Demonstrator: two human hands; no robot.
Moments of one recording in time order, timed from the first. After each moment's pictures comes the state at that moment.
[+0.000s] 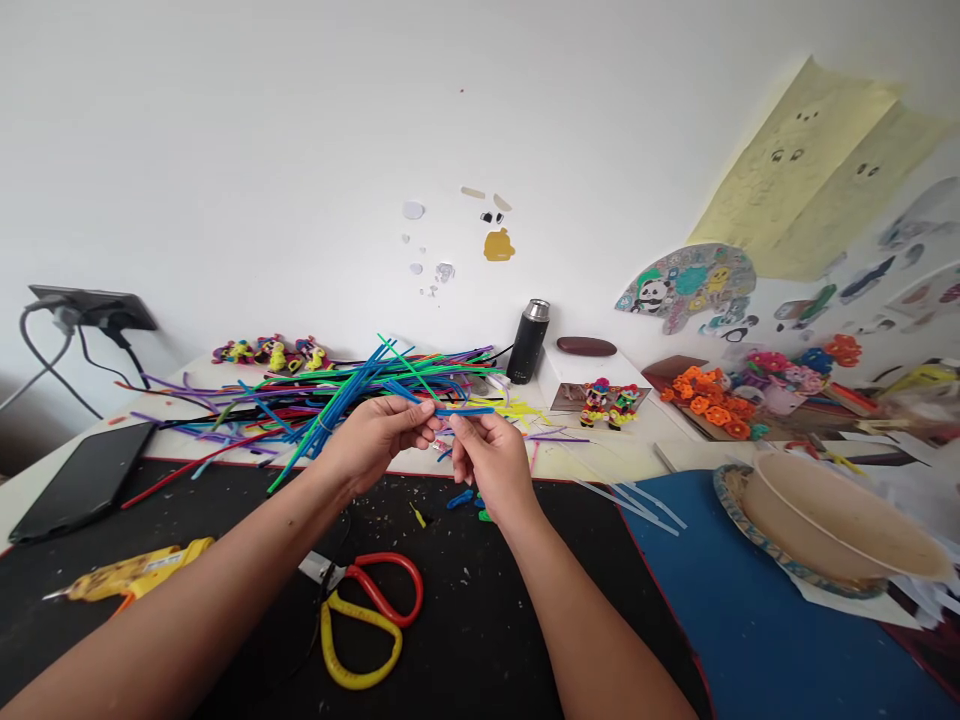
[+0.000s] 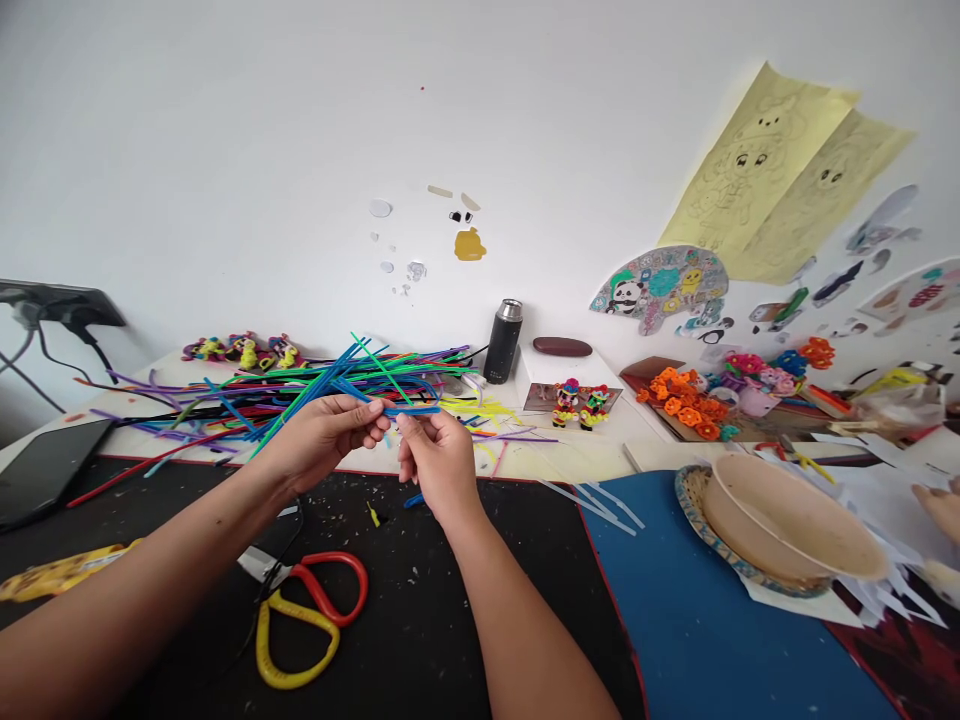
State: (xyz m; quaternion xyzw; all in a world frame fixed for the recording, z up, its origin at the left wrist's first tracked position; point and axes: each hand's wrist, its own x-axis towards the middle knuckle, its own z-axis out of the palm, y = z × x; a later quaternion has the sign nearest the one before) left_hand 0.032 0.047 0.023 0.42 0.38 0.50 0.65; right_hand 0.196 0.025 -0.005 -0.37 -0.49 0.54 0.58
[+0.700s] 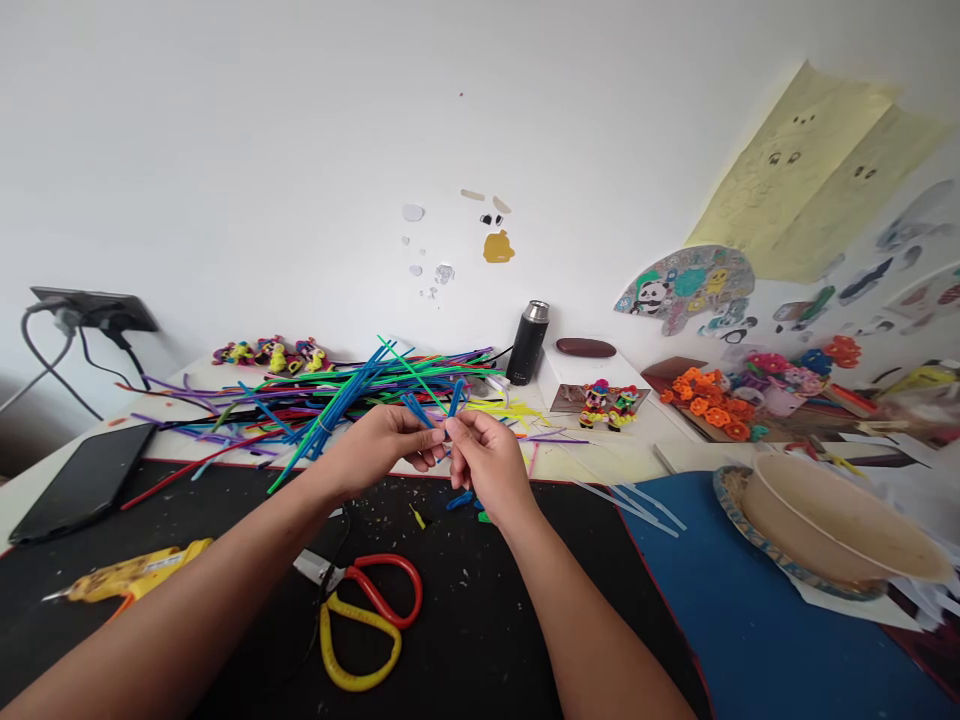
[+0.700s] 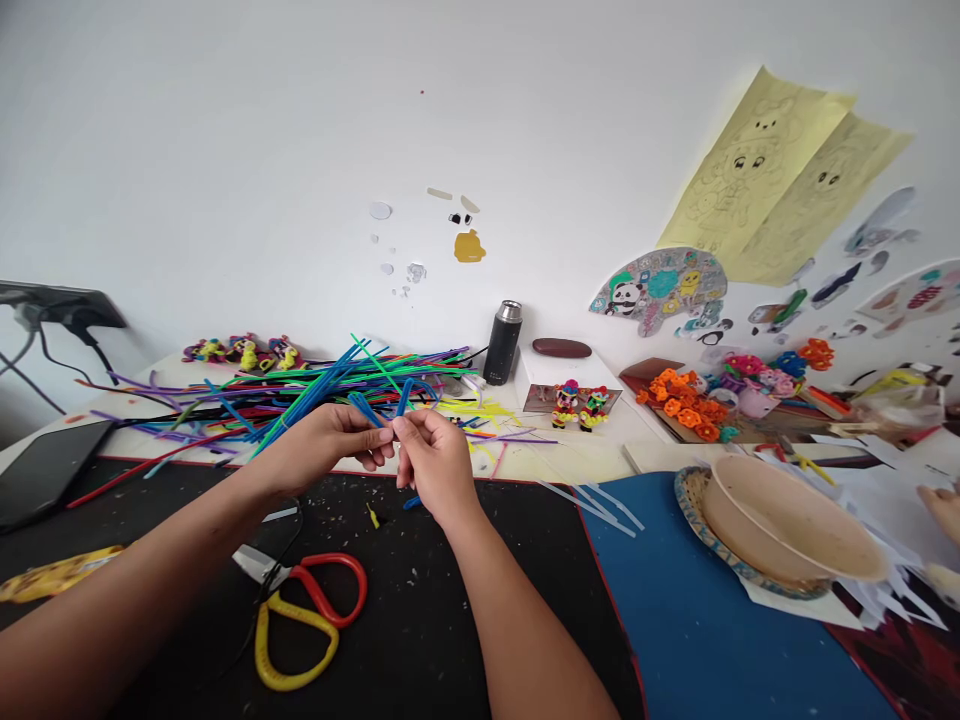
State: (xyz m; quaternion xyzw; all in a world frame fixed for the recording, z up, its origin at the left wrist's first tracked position) left_hand 0.027 0.040 0.035 0.61 0.45 0.35 0.55; right_hand 0.198 0.026 -0.005 -0.37 -0.51 0.56 0.54
